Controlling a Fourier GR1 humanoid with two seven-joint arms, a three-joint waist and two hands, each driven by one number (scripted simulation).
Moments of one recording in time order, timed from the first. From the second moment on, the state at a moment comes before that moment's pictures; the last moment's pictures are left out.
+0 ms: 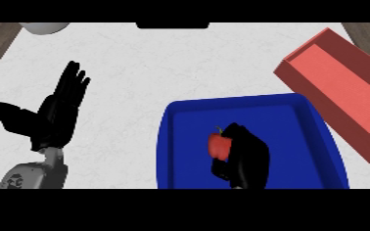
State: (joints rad) left arm -0.13 0.26 -0.05 -1.61 0.26 0.23 0.17; right arm -0.06 -0.01 0.61 -1.66 1.21 -0.14 1.10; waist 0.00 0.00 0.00
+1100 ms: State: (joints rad) left arm -0.08 0.24 -0.04 -1.67 0.24 0.22 0.19; right arm -0.02 -0.47 1.03 -2.26 1.18 0.20 0.54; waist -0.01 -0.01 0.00
